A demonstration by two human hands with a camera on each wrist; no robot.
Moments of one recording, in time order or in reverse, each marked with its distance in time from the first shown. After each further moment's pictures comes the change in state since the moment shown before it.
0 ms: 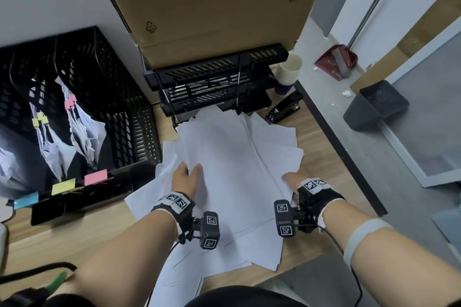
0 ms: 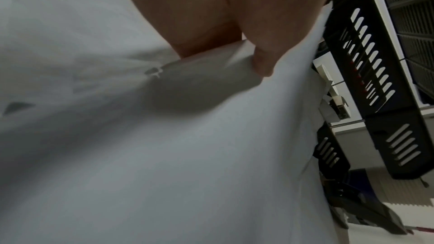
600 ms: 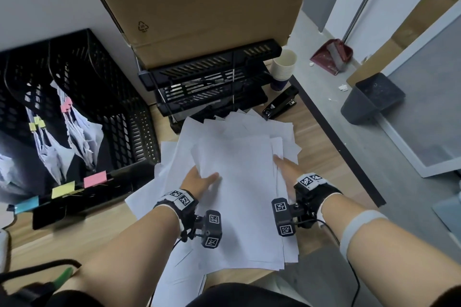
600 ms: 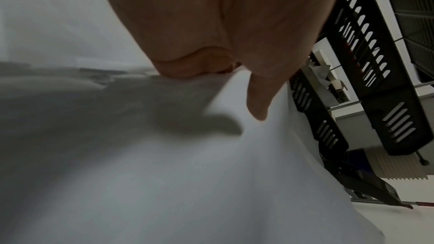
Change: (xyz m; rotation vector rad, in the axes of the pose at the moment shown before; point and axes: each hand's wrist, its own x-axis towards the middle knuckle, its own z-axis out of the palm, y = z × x) left_hand -0.001 -0.005 0.009 0.039 -0.330 -0.124; right_hand 0.011 0.003 0.022 0.250 -0.165 -0.117
